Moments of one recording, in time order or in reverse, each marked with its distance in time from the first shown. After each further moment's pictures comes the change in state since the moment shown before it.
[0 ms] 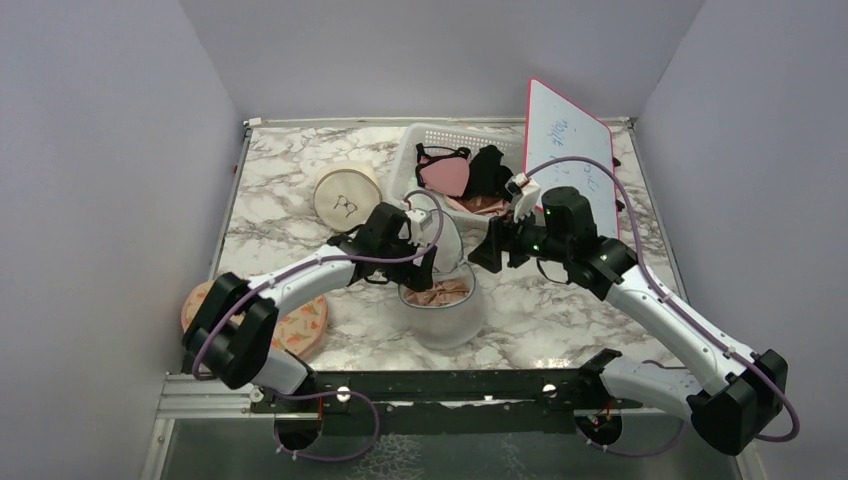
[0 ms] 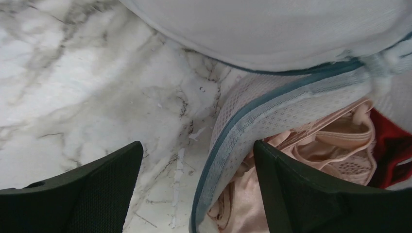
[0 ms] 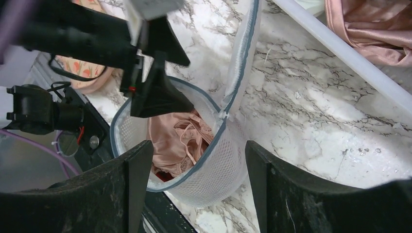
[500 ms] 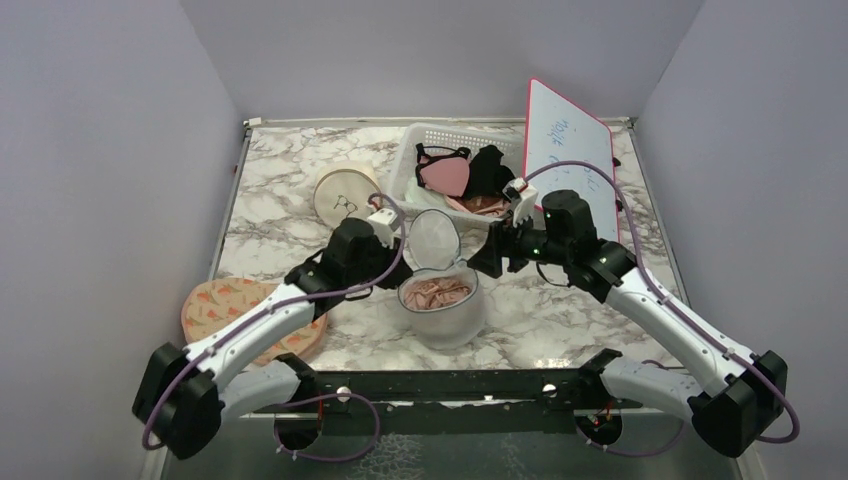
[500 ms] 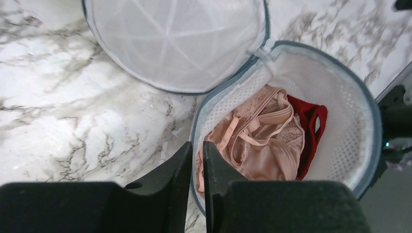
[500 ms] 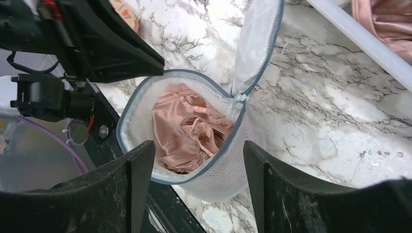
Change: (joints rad) left arm 0.011 -0.273 -0.152 0.082 0.024 -0.124; right arm 0.000 -0.027 -0.035 0.008 -0.054 0.002
